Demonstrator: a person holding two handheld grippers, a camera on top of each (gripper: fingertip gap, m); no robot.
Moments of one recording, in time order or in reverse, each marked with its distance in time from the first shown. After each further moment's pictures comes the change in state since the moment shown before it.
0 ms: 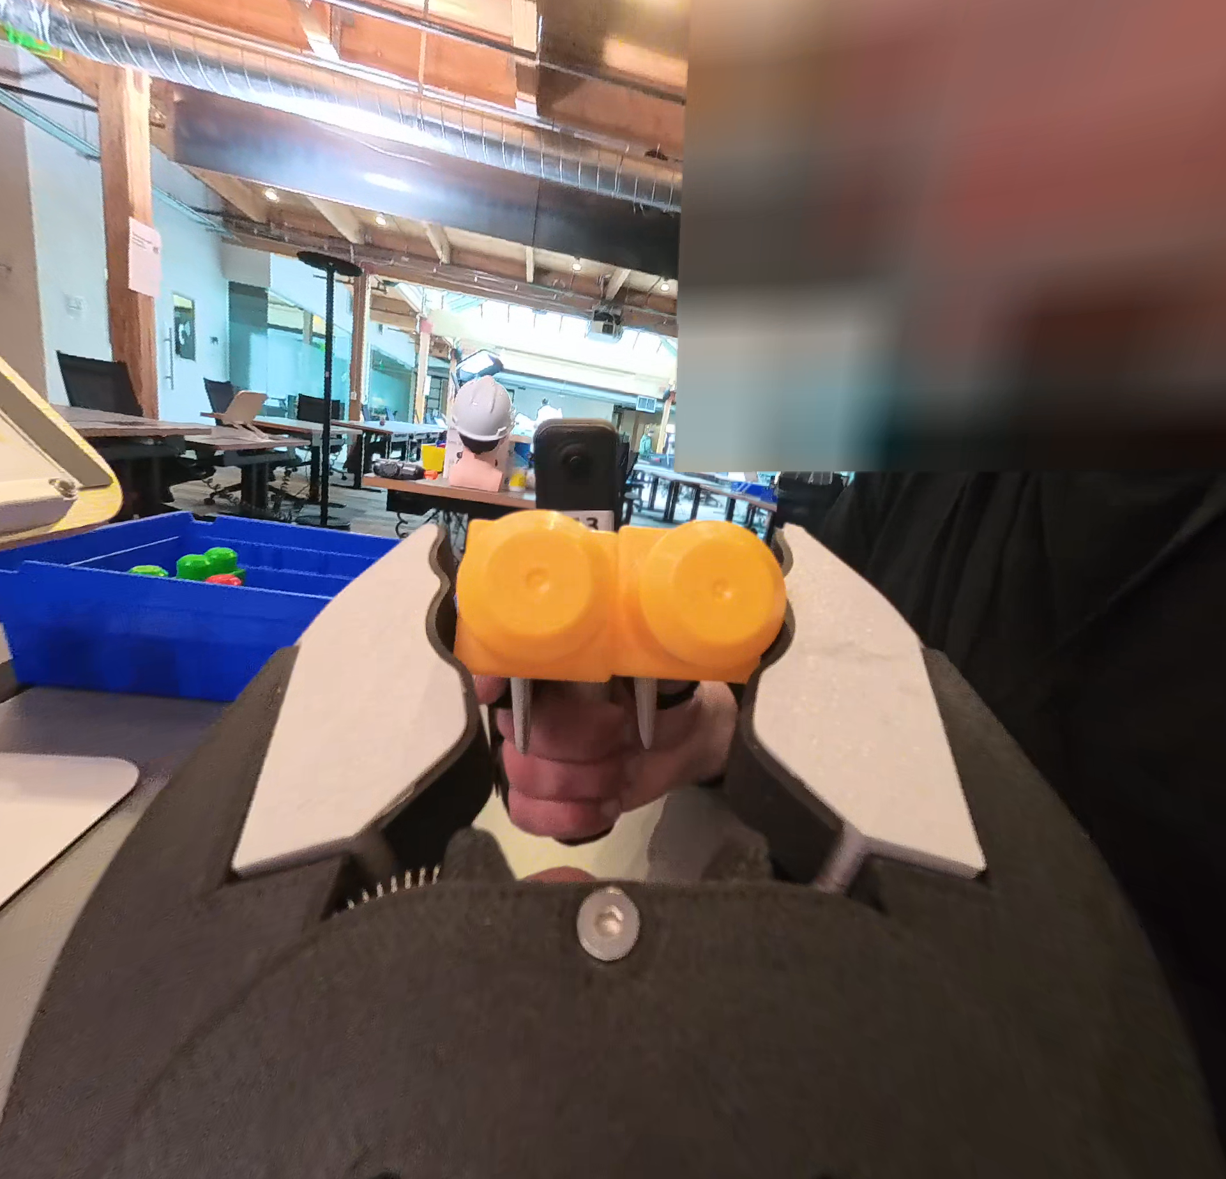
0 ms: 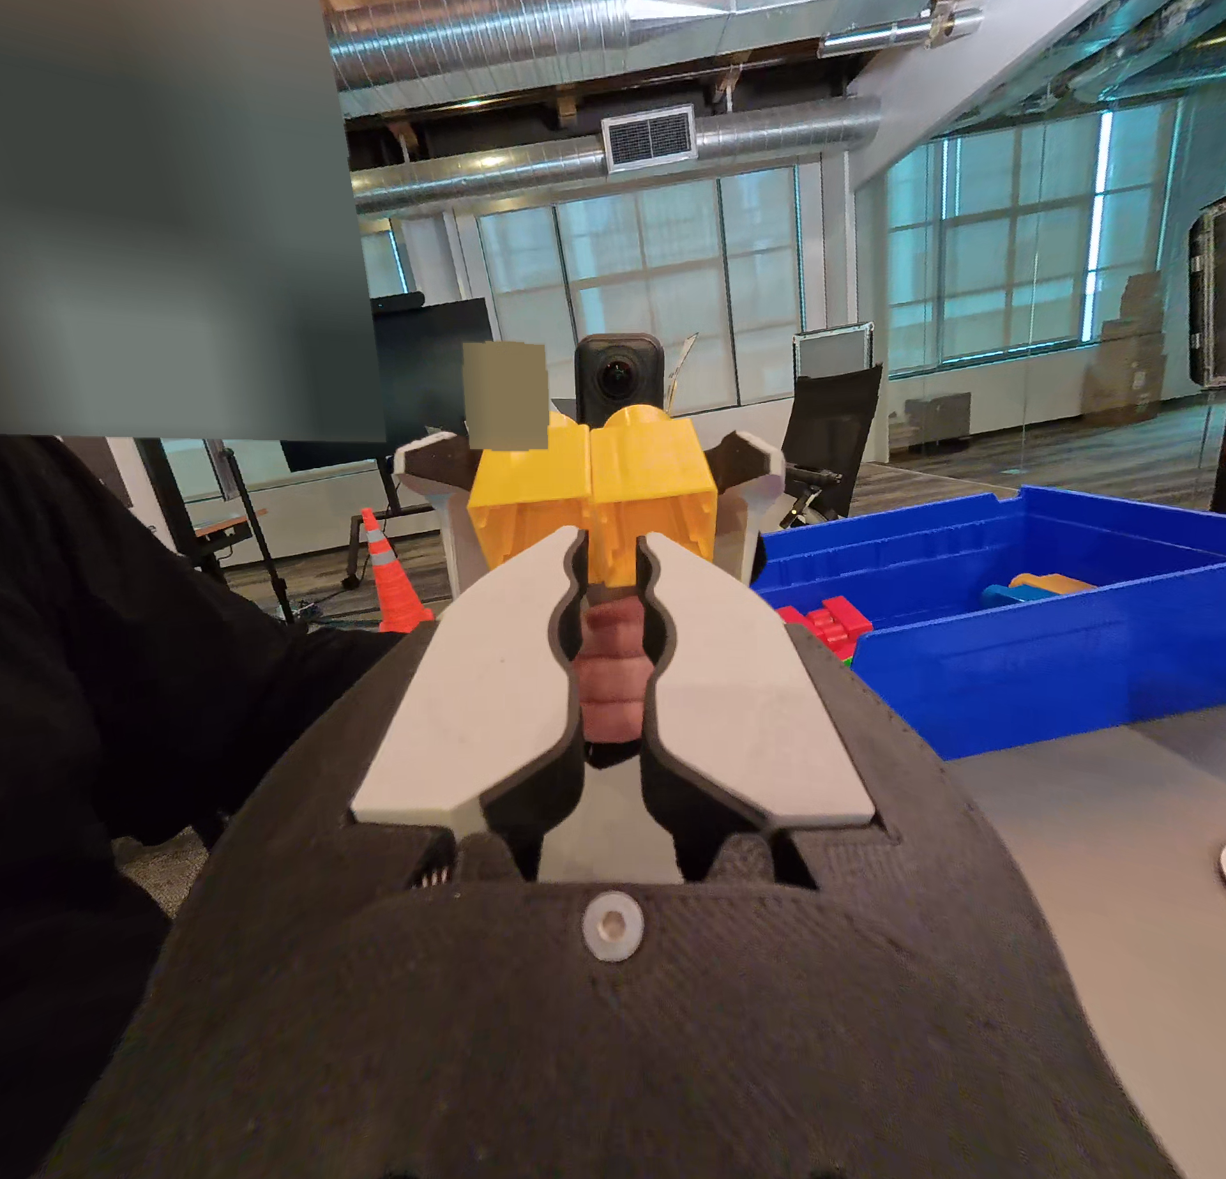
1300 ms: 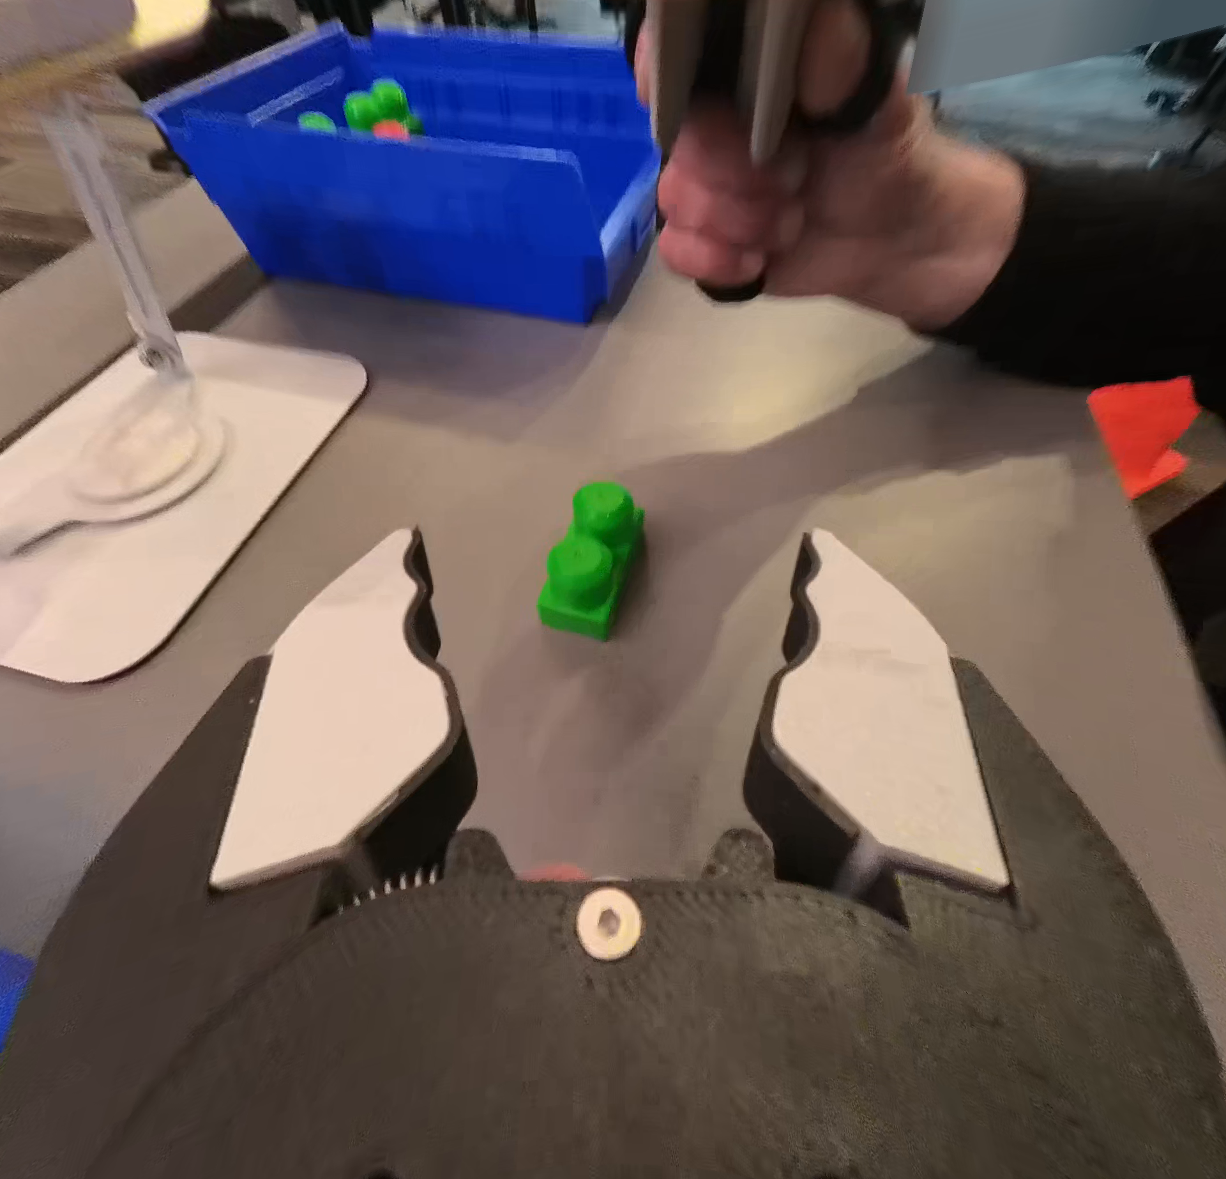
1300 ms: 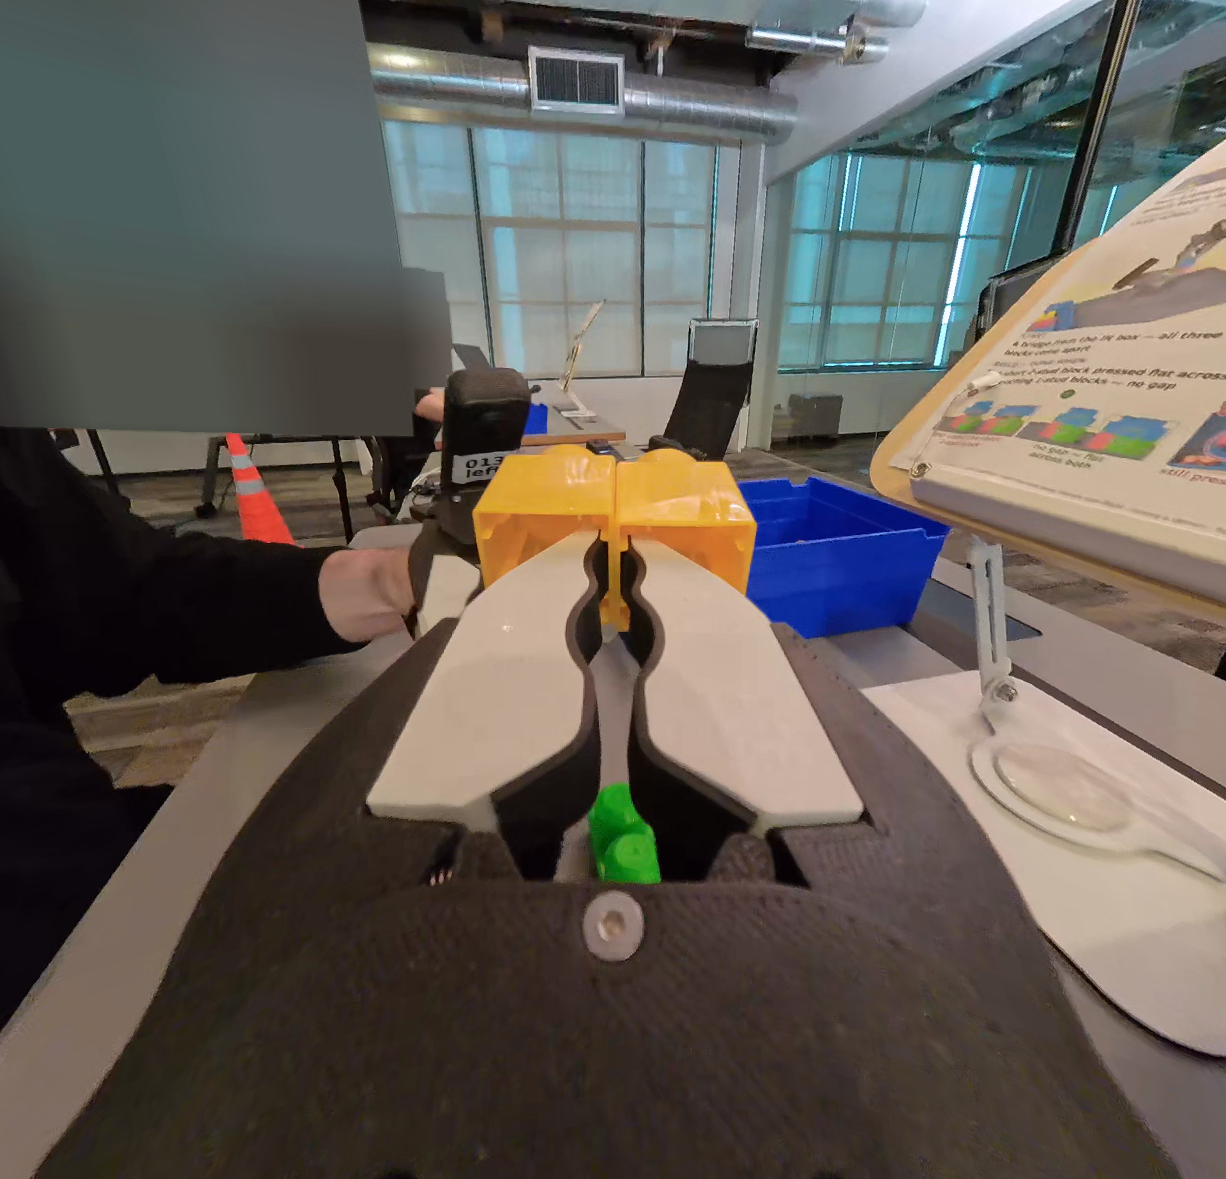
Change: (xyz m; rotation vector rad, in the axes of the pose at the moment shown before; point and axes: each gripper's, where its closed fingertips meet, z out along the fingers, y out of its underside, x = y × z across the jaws) left arm -0.066 0.124 -0.026 -0.721 -0.401 0.164; right arm 0.047 -0.038 -0.108 -0.073 0.126 -0.183
